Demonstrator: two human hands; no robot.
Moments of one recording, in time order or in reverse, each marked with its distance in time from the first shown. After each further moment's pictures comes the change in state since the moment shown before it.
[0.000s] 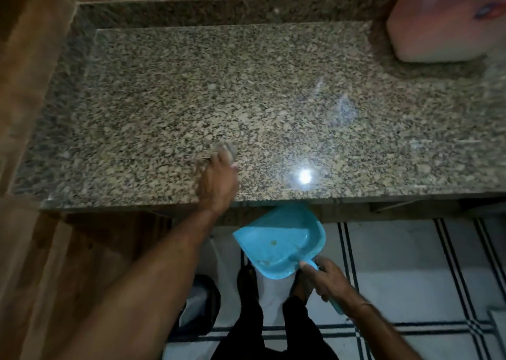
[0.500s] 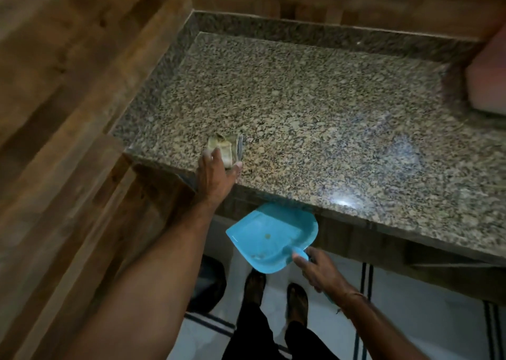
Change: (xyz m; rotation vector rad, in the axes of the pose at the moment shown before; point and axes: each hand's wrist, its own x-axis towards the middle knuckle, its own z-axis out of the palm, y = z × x) left_hand -0.057 -0.063 -0.051 -0.135 0.154 -0.386; right_hand 0.033 -0.031 0.010 -0.257 -0.238 -0.245
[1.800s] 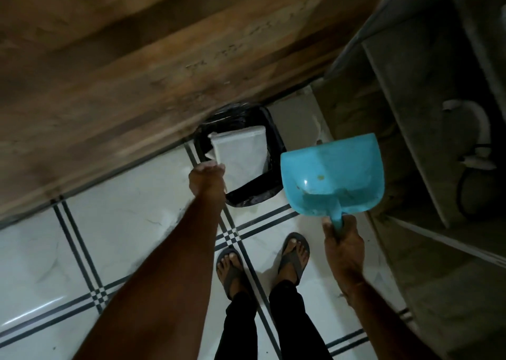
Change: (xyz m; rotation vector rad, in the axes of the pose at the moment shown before) left_hand -0.217 -0.454 0.366 -1.085 0.538 -1.666; right_hand 0.232 0.246 0.269 -0.737 0.012 -0.289
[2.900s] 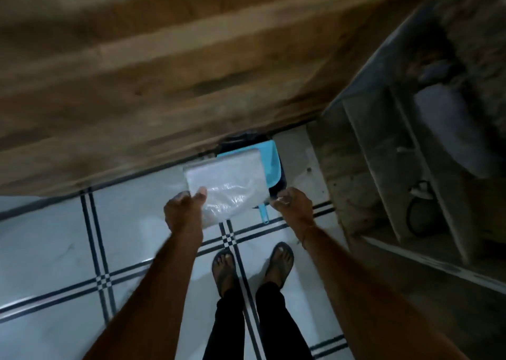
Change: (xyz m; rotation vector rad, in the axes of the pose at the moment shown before) left_hand -0.137 0.035 -0.177 -0.045 -0.019 0.085; right_hand -0.030 -0.182 -0.042 -0.027 -0.452 0.018
